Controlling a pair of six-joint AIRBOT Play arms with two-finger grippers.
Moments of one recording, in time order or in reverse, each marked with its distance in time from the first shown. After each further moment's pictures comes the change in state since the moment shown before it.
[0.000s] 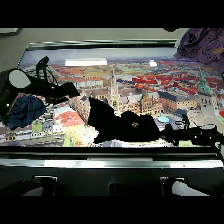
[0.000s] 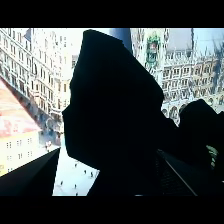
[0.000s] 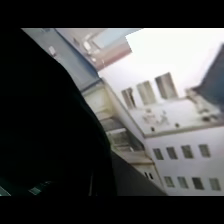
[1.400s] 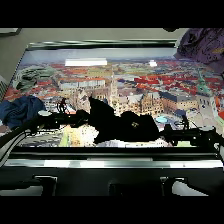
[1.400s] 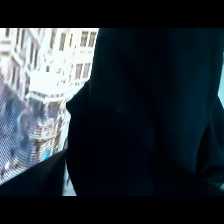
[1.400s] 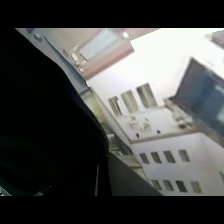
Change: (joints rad) left arm 0.099 -0.201 -0.624 -0.917 0.395 0.789; right arm 0.000 0.000 -0.024 0.030 -0.025 -0.004
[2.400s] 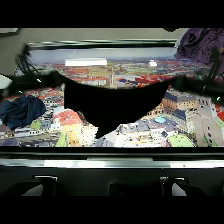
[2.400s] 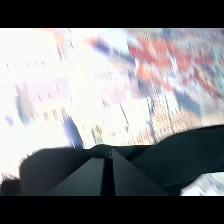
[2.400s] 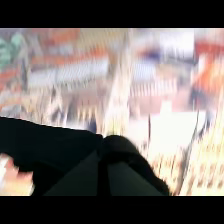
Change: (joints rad) left arm 0.089 0.288 0.622 0.560 -0.119 -0.282; right arm 0.273 0.269 0.745 0.056 -0.076 -0.031
